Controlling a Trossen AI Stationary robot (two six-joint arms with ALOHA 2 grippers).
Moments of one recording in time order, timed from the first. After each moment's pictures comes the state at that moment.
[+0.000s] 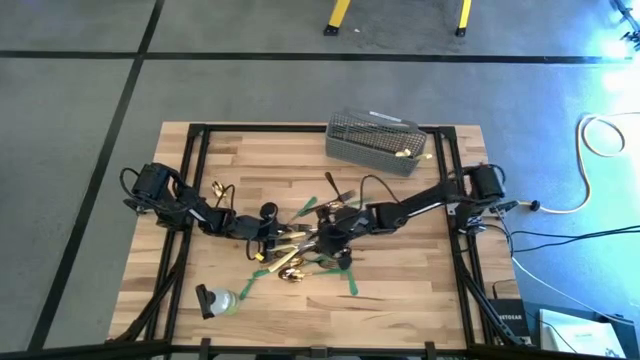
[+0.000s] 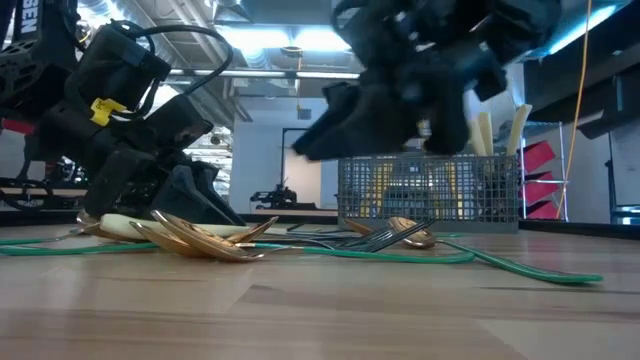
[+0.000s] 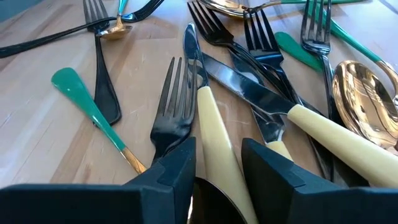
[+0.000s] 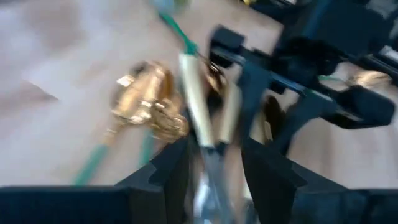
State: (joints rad) left arm -0.22 1.79 0.28 0.97 -0.27 -0.05; right arm 0.15 1.85 0.93 0.38 -0.10 -0.40
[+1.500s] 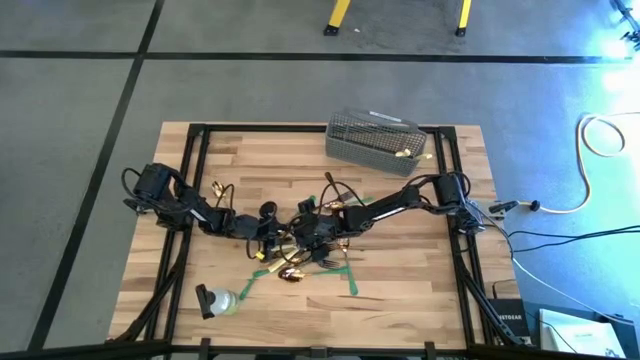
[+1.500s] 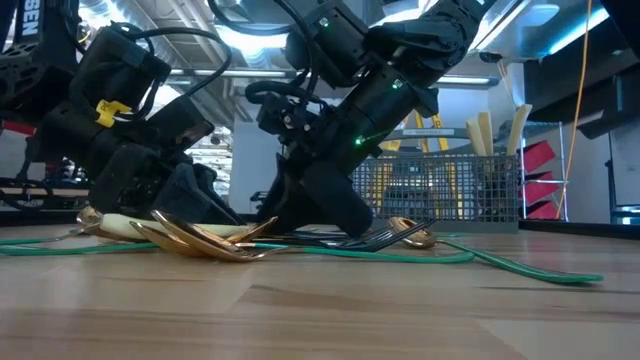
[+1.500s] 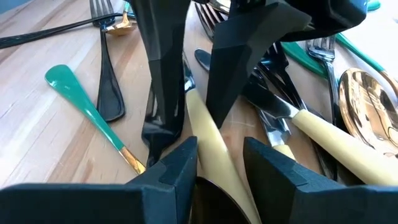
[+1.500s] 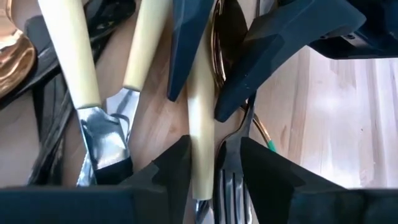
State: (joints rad) left arm -0.22 1.79 0.28 1.02 -0.25 -0.10; right arm 0.11 2.14 1.29 0.05 0.21 -0.42
